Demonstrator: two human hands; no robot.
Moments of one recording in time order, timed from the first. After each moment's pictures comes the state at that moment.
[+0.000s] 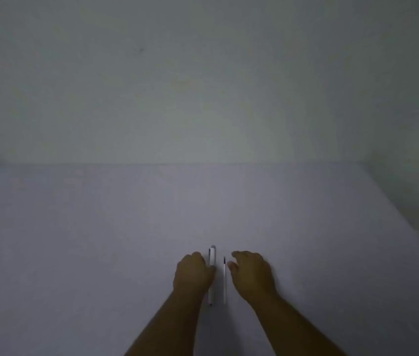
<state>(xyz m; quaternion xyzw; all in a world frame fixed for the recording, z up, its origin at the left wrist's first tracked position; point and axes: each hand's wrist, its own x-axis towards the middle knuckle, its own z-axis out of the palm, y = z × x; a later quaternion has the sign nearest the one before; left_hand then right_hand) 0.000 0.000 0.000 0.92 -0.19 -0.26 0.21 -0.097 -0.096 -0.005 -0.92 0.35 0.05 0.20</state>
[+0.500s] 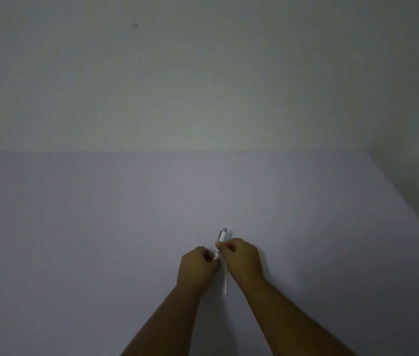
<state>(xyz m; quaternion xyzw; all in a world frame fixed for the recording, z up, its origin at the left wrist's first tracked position) -0.005 0.004 -0.009 0.90 -0.20 -0.25 0.31 -0.069 -0.086 -0.007 -0.78 0.45 -0.05 0.42</state>
